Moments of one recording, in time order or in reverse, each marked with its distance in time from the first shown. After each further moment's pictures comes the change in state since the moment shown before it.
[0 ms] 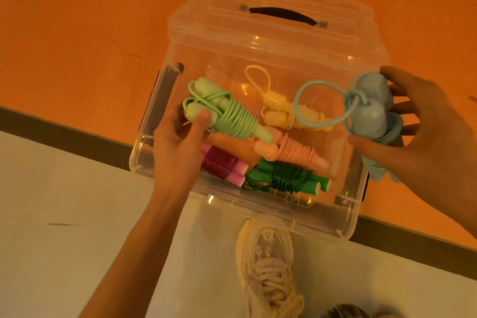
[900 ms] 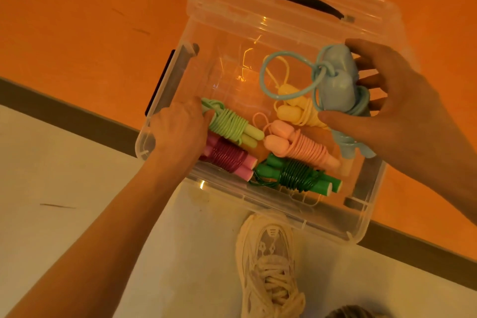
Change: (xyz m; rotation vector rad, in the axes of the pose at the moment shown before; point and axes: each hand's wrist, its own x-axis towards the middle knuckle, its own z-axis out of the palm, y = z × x) left_hand 0.044 -0.023 -0.013 1.541 -0.149 0.049; right_hand 0.037 -0.046 0.034 -0.056 -0.139 -0.120
